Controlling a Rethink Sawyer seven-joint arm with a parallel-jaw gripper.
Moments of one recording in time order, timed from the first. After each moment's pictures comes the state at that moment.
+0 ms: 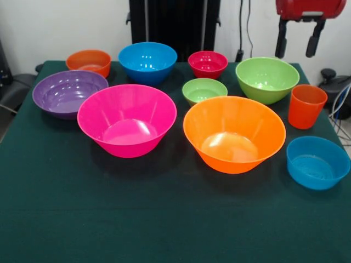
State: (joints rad) arm 0.06 -0.82 -0.01 1.71 -0.01 0.57 1.74
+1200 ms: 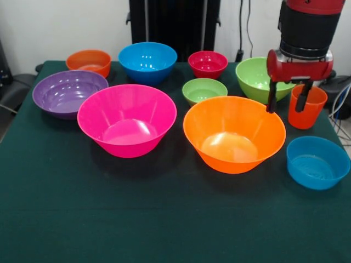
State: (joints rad) arm 0.06 -0.58 -0.01 1.57 -0.01 0.47 1.74
